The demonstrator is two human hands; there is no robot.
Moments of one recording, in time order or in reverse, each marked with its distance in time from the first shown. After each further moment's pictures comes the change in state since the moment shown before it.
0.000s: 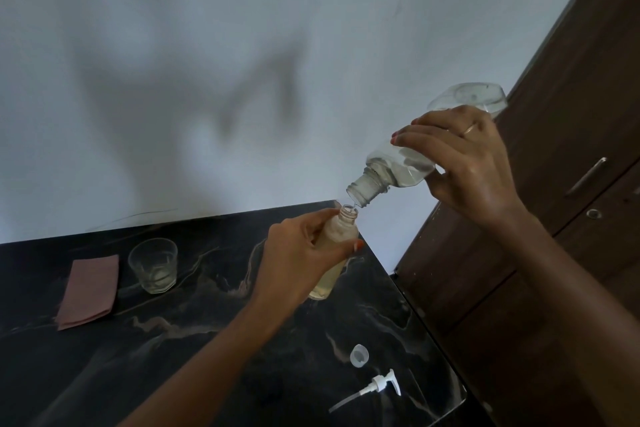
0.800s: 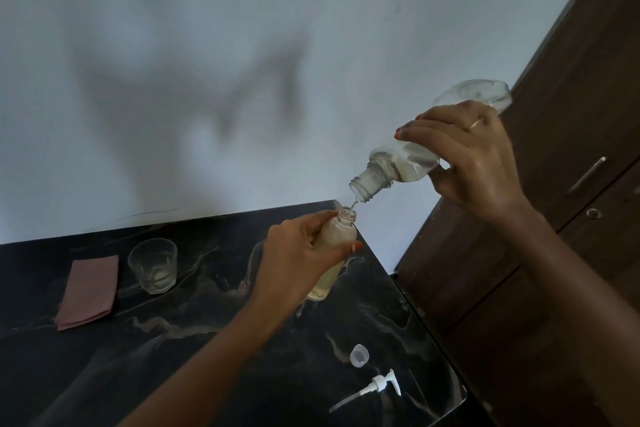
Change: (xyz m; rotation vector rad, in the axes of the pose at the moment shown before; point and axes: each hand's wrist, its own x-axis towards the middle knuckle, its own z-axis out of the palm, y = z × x) left_hand 0.002 -0.006 0.003 0.033 0.032 0.014; right_hand 0.000 0.006 -0.001 0.019 0.003 0.014
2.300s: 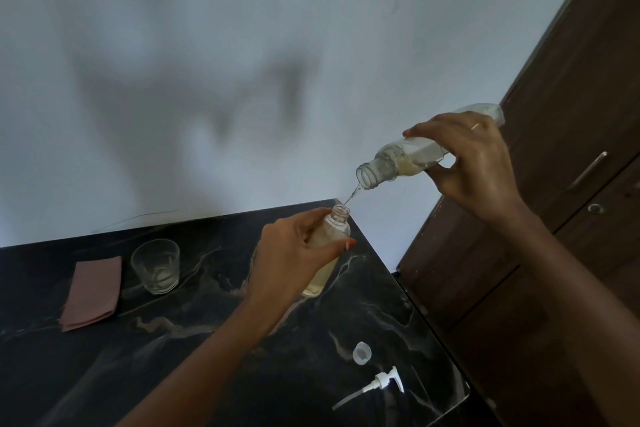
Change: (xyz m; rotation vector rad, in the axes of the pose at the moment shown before) left_hand 0.000 -0.007 -0.004 0.015 0.003 -0.008; right_hand -0.012 0.001 0.003 0.114 -0.111 0.264
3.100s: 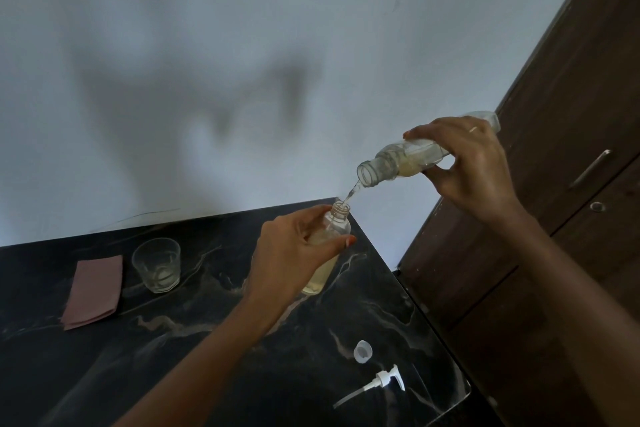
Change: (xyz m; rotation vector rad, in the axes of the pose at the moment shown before) left_hand 0.001 0.001 -0.001 -0.003 0.032 0.020; right_hand -0.003 0.000 0.005 0.056 -0.016 0.071
